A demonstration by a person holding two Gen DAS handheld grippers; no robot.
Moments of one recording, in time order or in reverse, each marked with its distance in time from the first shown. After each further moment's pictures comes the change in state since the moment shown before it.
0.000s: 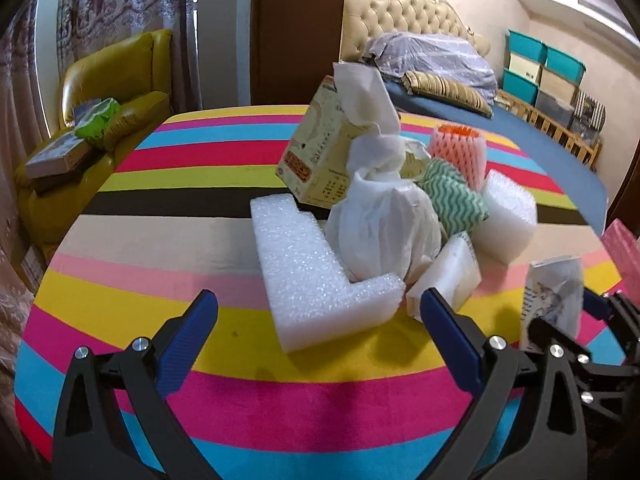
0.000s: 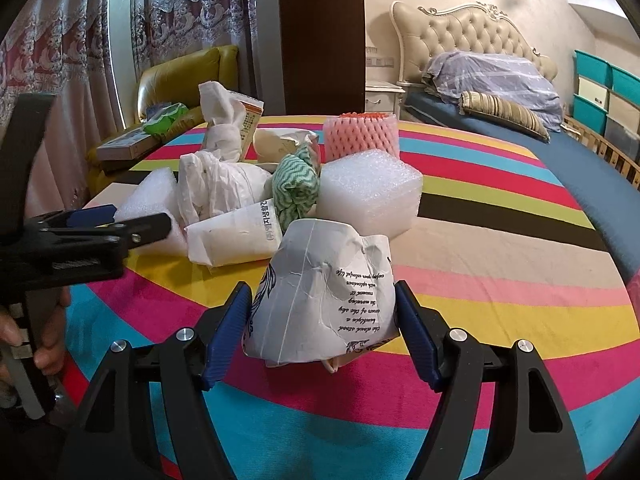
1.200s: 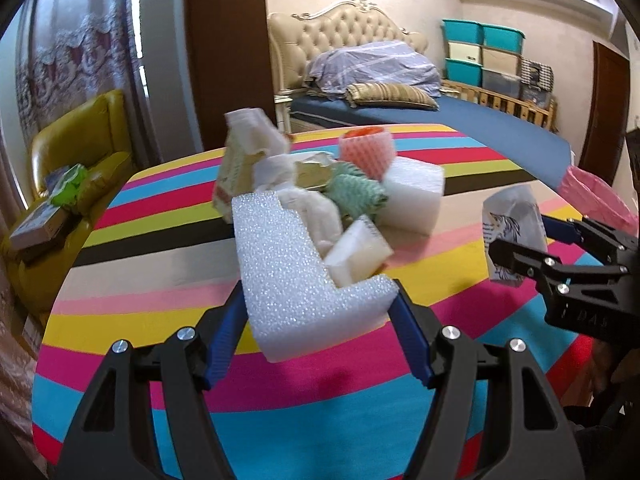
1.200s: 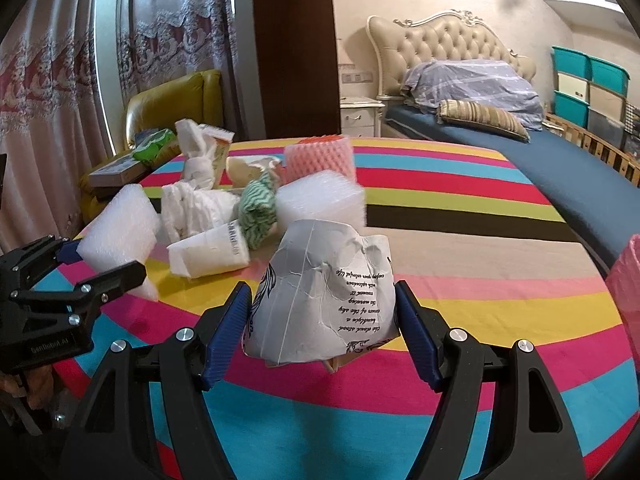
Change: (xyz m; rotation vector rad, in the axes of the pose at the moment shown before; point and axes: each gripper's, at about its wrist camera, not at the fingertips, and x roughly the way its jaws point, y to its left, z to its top) left arm -0.048 -0.050 -0.034 0.220 -0.114 -0.094; right arm -0.031 -0.032 -0.005 0.064 -0.077 -0.037
